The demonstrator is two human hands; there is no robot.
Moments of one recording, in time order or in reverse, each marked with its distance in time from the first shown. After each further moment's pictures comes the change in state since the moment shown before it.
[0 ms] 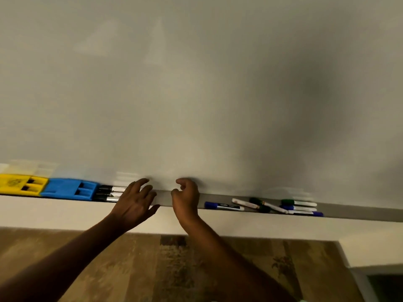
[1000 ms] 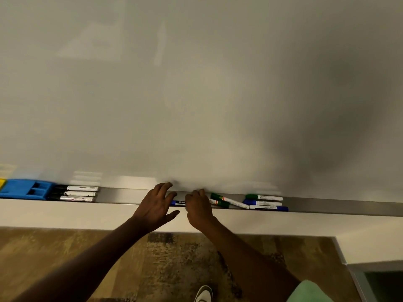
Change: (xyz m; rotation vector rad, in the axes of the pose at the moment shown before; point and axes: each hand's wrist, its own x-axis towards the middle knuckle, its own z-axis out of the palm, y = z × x) left_hand 0.098 0.193 0.005 -0.114 -0.185 -0.025; right_hand 0.075 0.126 -0.168 -1.087 -0.275 -0.527
